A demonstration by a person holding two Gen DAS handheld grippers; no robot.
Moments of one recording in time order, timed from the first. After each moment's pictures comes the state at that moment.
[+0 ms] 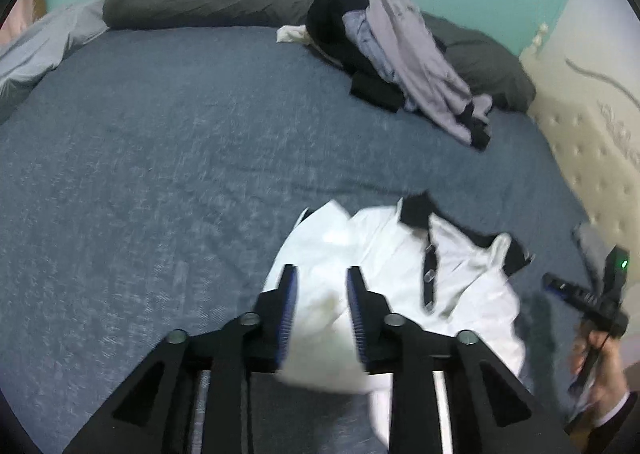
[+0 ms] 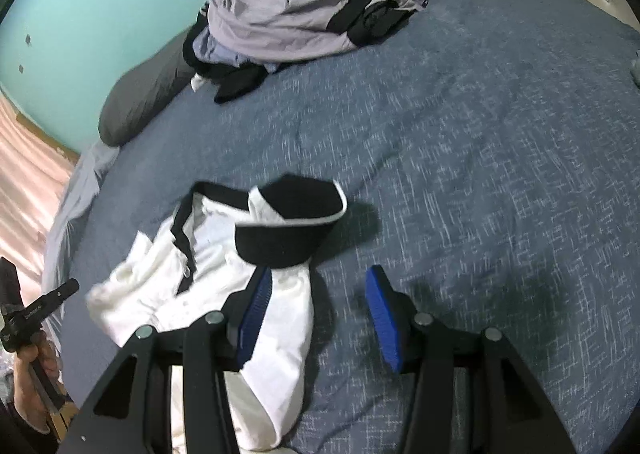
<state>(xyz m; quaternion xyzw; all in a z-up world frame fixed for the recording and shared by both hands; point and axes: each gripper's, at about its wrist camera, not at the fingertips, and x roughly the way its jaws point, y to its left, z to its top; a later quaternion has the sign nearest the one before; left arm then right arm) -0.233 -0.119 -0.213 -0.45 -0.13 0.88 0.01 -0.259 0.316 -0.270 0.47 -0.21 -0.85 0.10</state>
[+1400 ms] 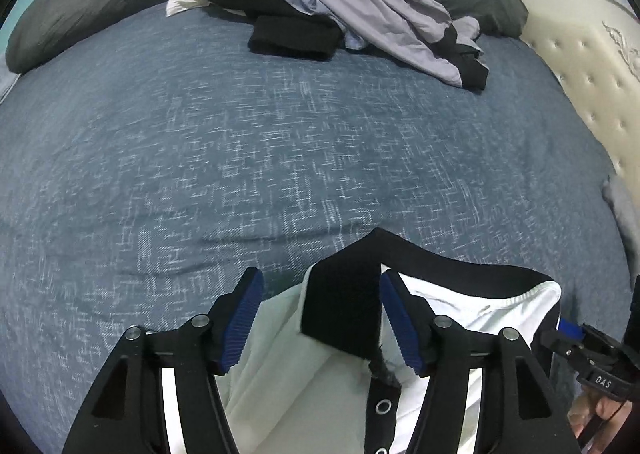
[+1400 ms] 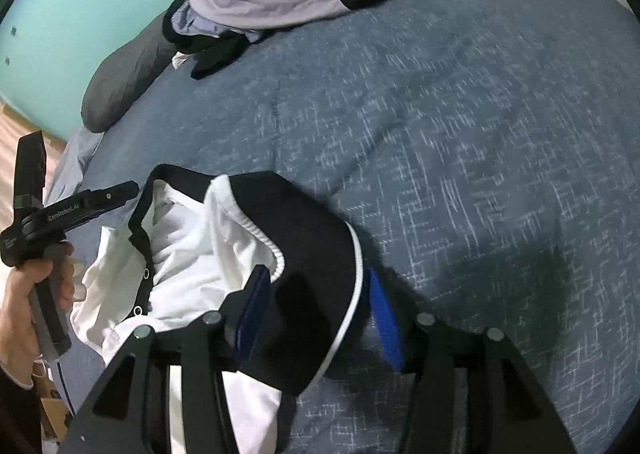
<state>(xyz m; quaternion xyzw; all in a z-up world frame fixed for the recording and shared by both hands) -0.407 0.002 -0.290 -0.52 -0.04 0.85 0.06 -0.292 0.307 -0.322 0.51 -0.19 -0.83 0.09</state>
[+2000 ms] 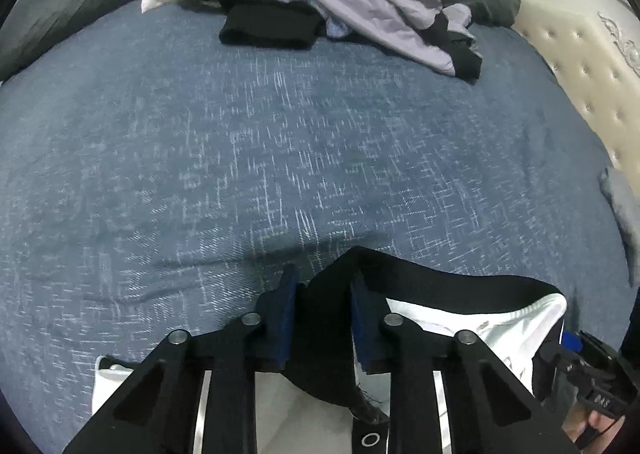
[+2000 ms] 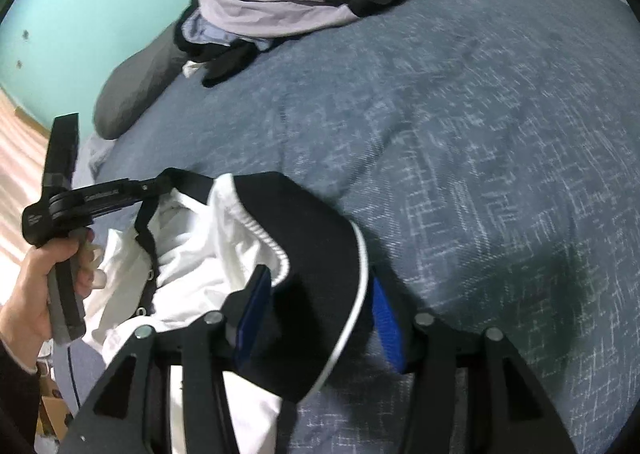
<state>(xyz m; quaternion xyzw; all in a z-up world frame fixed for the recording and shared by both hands) -0.424 0.013 -0.300 -0.53 -0.04 0.85 0.09 -0.285 0.307 -0.326 0.48 -0.21 -0.85 0.12</state>
